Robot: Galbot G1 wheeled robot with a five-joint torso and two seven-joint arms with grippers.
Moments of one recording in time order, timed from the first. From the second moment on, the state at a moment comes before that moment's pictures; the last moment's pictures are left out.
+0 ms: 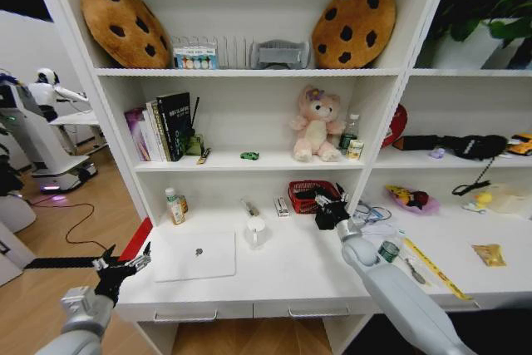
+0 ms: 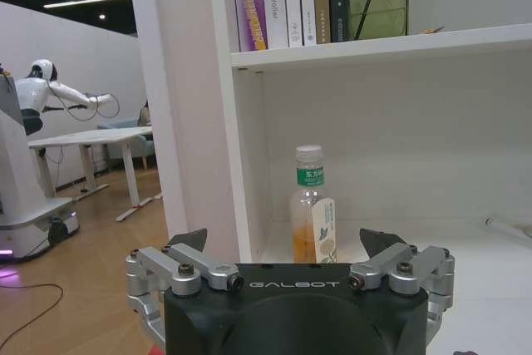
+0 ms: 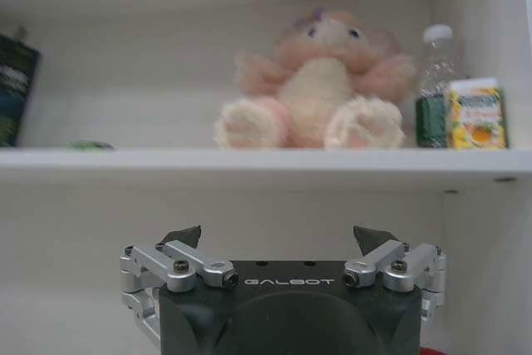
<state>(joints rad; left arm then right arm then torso) 1.77 -1.07 -0.87 -2.20 -0.54 0.19 -0.20 -1.02 0.86 0.20 1.73 0.65 0.26 0.11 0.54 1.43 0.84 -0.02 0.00</state>
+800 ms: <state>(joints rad) 1.77 -1.07 -0.87 -2.20 -0.54 0.19 -0.20 -1.83 0.98 0.72 2.18 0.63 0.28 0.04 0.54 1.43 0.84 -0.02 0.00</state>
